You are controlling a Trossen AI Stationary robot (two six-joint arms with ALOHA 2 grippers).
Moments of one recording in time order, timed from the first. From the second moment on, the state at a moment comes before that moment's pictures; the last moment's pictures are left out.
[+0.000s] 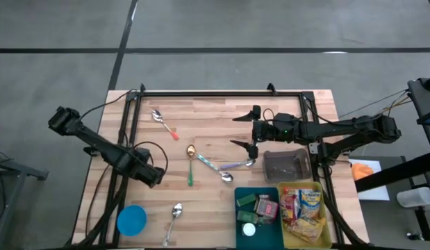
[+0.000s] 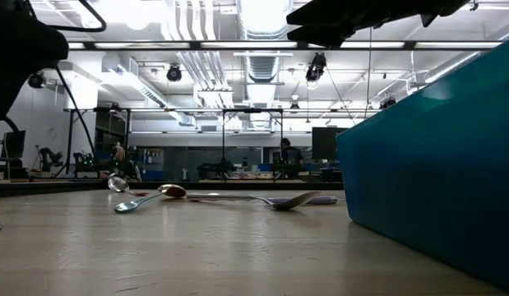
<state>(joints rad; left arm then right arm) -0.51 1.22 0.88 -1.28 0.02 -1.88 -0.05 1.21 0.76 0.29 0.11 -0.16</state>
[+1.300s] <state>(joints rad) -0.51 1.40 0.85 -1.33 -0.02 -1.75 -0.05 1.21 0.77 0.29 0.11 -0.16</state>
